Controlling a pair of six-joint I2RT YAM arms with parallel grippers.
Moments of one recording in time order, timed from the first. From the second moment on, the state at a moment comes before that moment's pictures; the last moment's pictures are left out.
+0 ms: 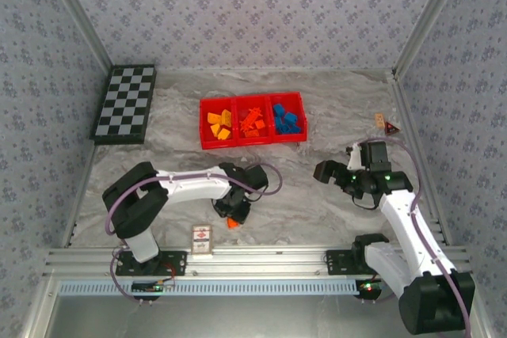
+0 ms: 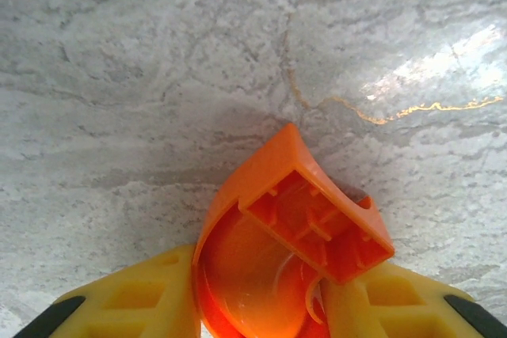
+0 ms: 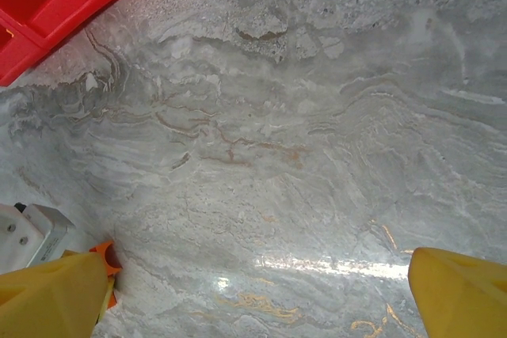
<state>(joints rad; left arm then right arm) -1.06 1.71 1.02 -0.88 0.00 -0.58 0.09 0.88 0.65 -0.78 -0.41 0.45</state>
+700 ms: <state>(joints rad) -1.05 1.35 1.23 -0.98 -0.46 -0.71 0.06 0.83 0.65 -0.79 -0.35 0.46</state>
